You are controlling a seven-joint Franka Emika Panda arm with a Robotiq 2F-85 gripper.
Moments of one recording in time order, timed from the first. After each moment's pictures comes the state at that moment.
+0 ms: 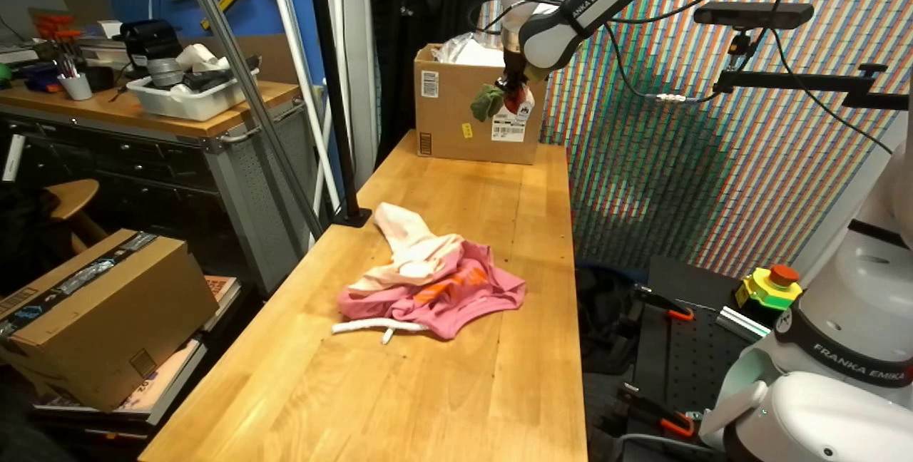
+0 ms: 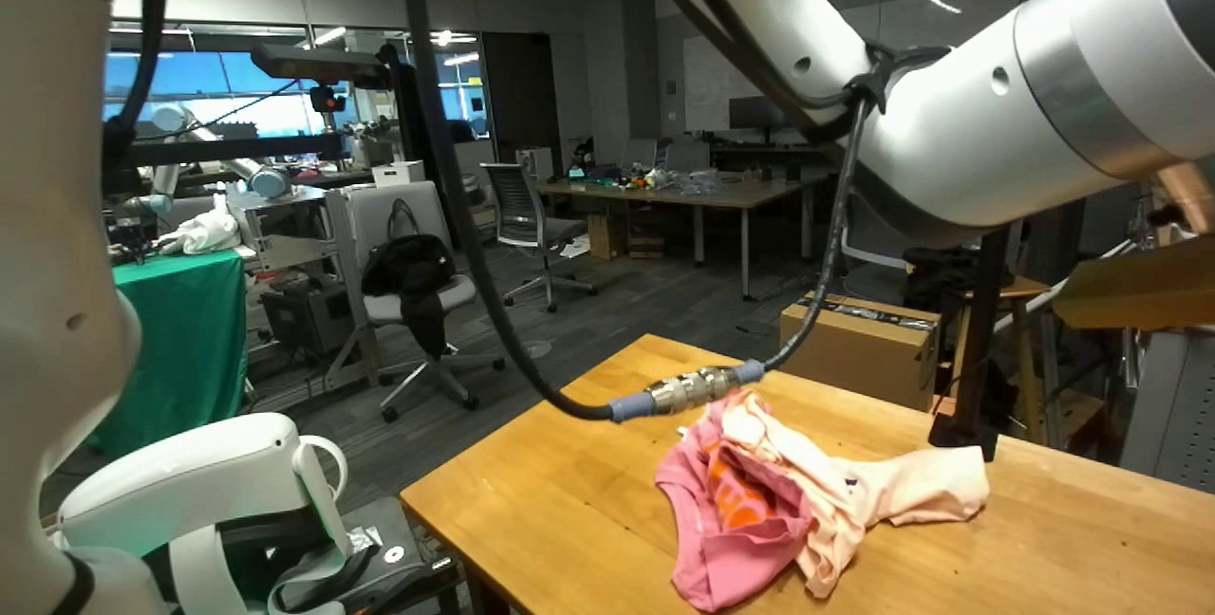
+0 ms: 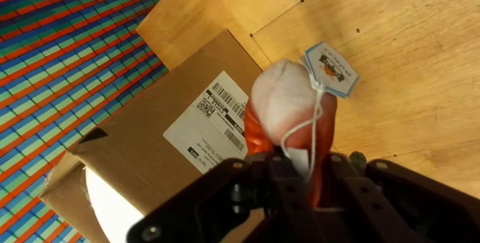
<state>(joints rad) -0.17 0.35 -0.31 -1.86 -0.57 2.55 0.30</state>
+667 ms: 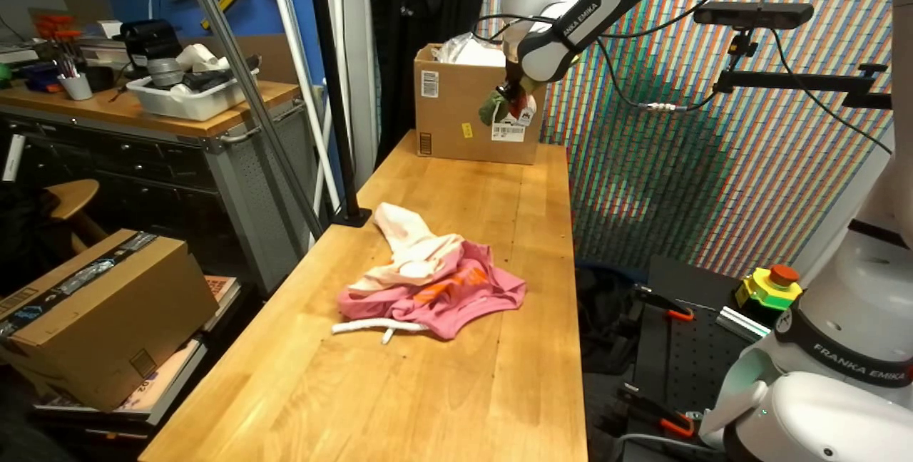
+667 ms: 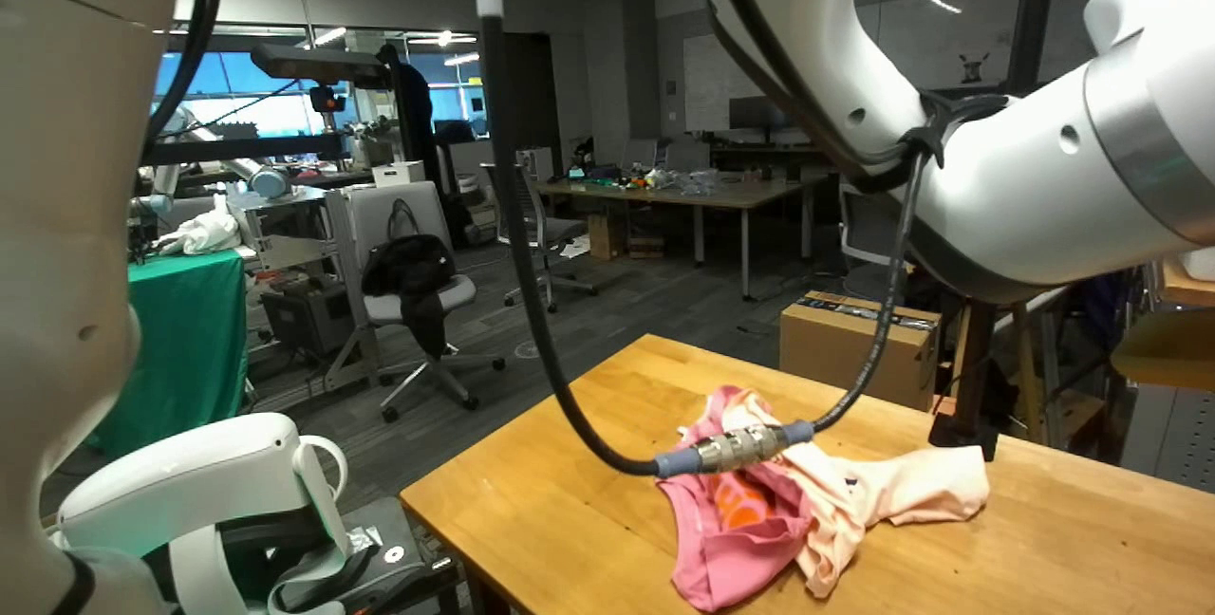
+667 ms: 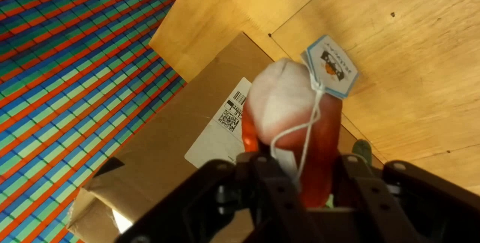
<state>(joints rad) -0.17 0.45 -0.37 -1.79 -0.57 2.58 0.42</state>
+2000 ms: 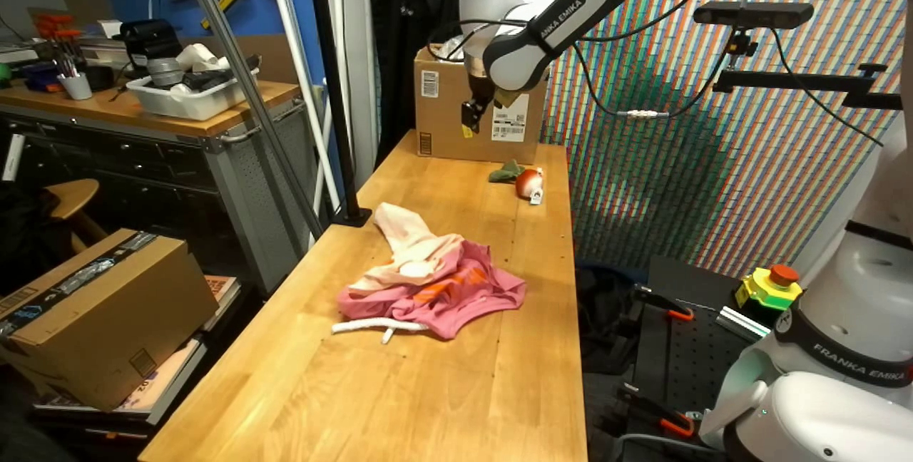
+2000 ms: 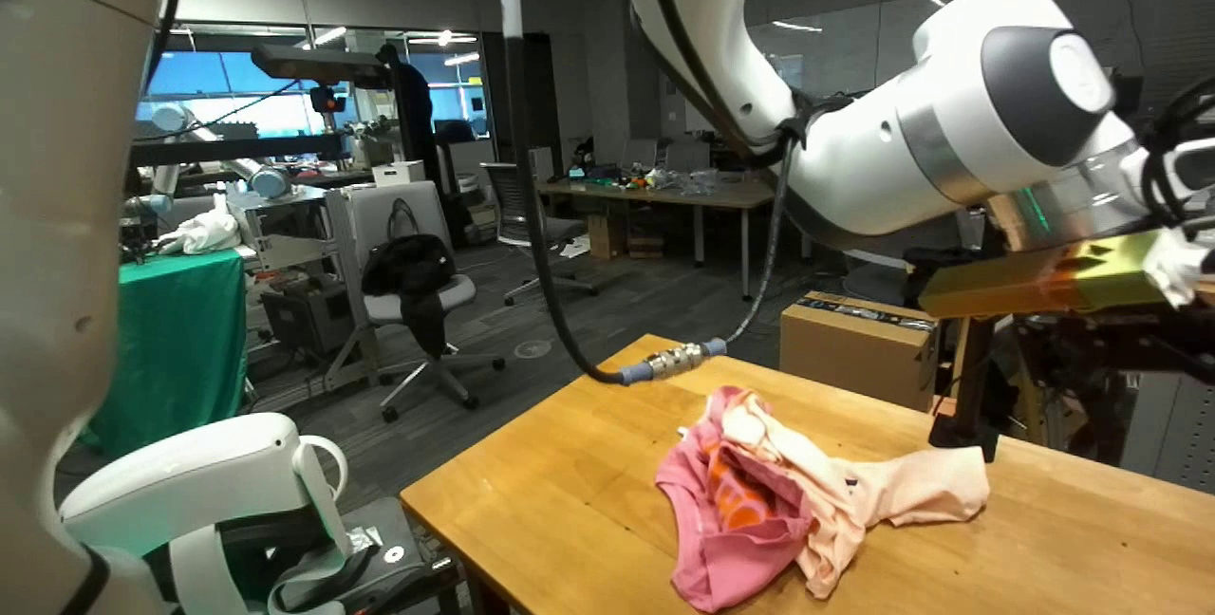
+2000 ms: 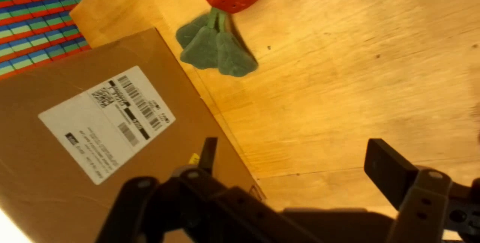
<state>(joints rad) -0.05 0.41 -0.26 -1.84 -0.54 2.47 0.26</state>
